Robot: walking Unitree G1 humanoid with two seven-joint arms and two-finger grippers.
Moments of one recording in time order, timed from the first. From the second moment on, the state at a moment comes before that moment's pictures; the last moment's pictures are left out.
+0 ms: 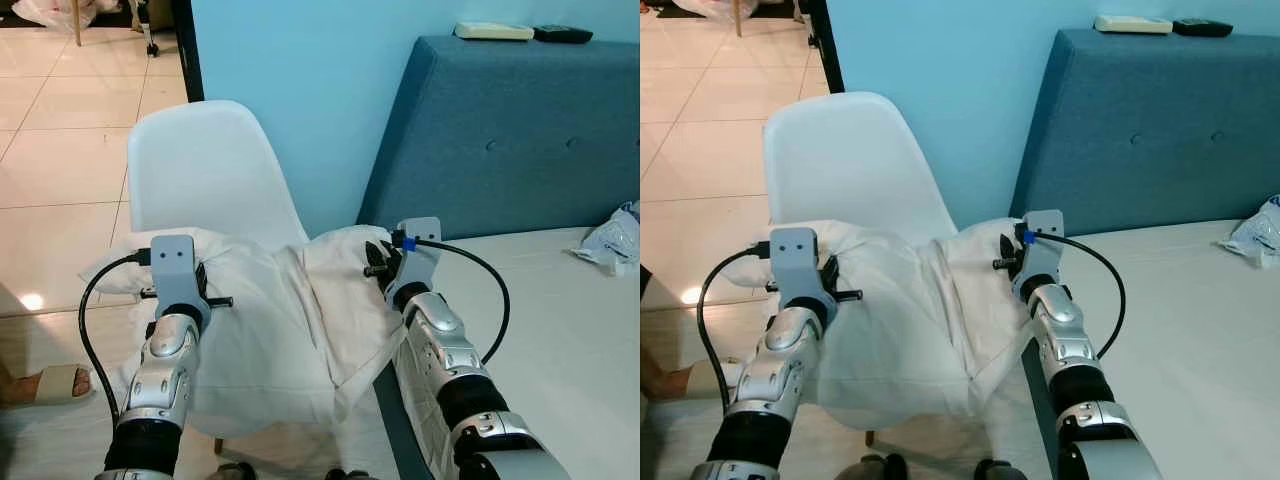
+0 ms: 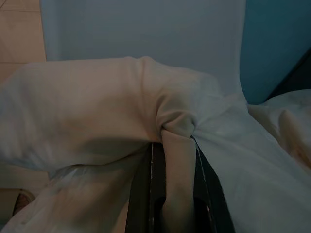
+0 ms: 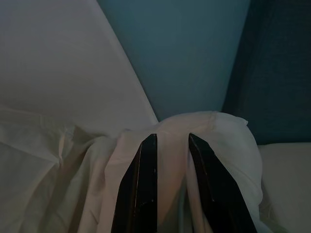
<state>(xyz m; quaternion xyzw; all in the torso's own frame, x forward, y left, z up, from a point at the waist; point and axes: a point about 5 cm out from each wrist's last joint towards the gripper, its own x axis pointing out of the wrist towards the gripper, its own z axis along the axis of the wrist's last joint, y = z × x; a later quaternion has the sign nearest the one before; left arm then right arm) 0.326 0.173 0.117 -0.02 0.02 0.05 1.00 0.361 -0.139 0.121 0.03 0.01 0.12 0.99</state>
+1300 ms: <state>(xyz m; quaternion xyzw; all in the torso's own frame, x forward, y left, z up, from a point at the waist) 0.319 0.176 0.098 -0.01 0.08 0.06 1.00 0.359 -0.130 0.117 0.03 0.02 0.15 0.99</state>
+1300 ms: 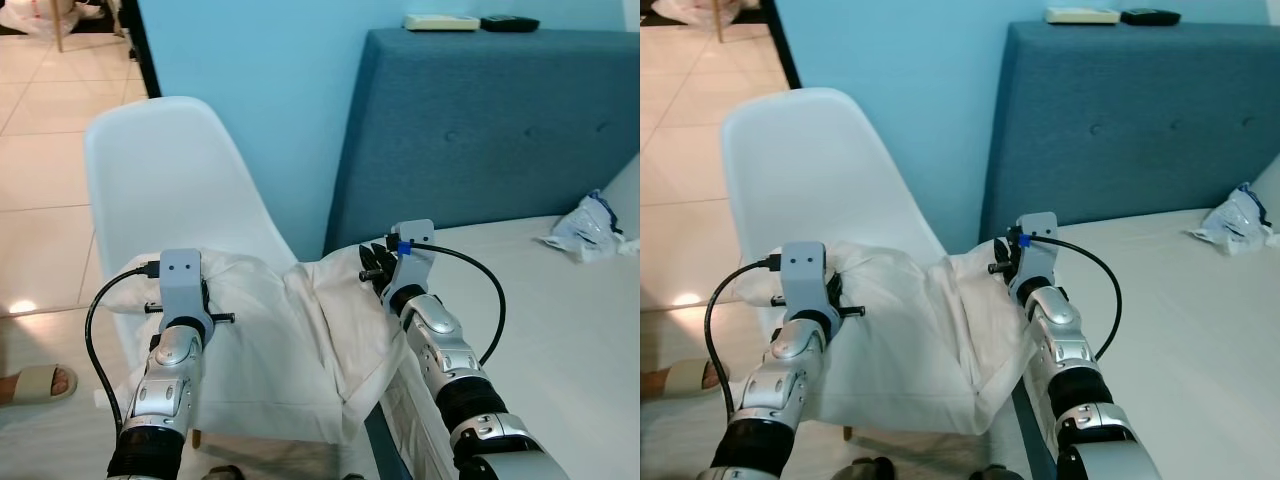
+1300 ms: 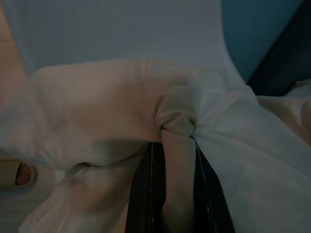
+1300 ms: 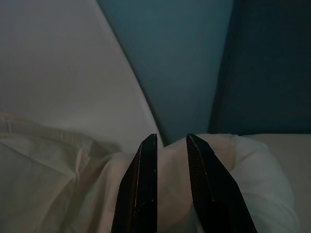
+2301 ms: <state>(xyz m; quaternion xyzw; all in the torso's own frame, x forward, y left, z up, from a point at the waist) 0.320 0.185 0.104 0.00 0.06 0.09 0.99 0.364 -0.129 0.120 0.03 0.02 0.14 0.99</state>
